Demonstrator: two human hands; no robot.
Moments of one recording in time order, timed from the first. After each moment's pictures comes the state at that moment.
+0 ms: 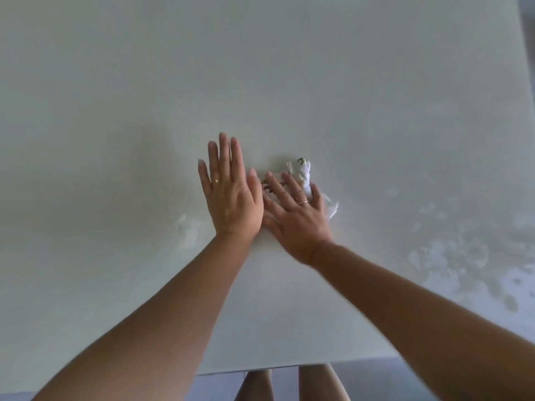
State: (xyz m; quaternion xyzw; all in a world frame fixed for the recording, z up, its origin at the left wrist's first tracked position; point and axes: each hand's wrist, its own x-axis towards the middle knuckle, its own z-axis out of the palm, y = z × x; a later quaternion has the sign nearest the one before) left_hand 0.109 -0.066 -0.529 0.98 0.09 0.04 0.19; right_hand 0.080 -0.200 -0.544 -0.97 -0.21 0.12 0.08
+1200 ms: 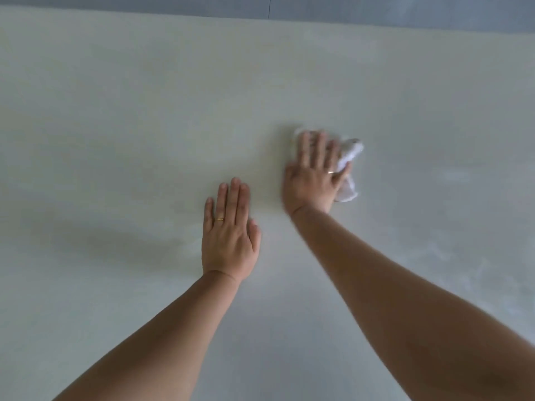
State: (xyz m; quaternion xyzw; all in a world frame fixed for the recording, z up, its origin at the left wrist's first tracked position) left_hand 0.152 -0.066 -0.562 1.00 0.02 -0.03 0.08; right_hand 0.255 -0.195 -0.553 -0.98 0.09 0.09 0.12
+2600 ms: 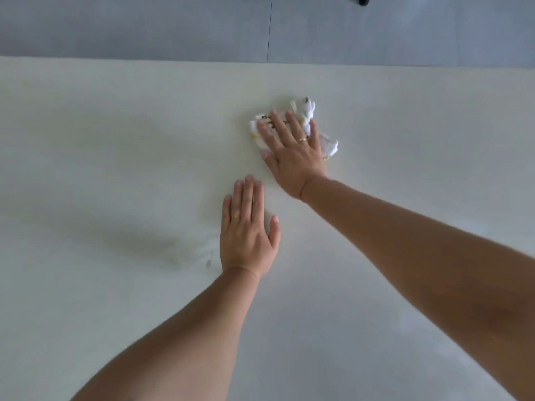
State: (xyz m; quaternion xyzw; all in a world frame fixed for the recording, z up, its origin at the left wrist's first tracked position) left_hand 0.259 -0.089 -0.553 0.99 0.03 -0.04 0.12; right_hand 0.396 -0.191 -0.548 -0.97 -0.21 0.11 0.07
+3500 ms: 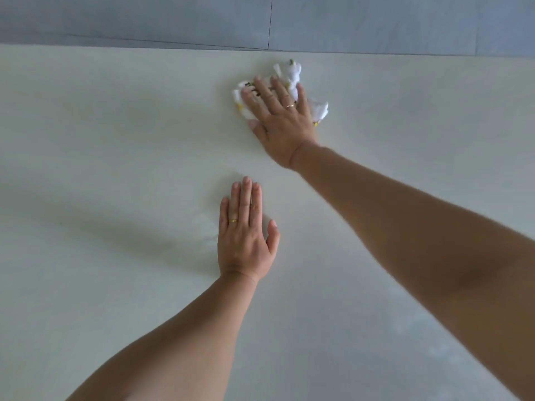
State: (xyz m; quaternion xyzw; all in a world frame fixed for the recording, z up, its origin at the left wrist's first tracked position) left_hand 0.260 -0.088 -0.553 0.99 0.03 -0.03 0.11; right_hand 0.453 -0.170 -0.543 -0.96 -0.24 0.13 0.06
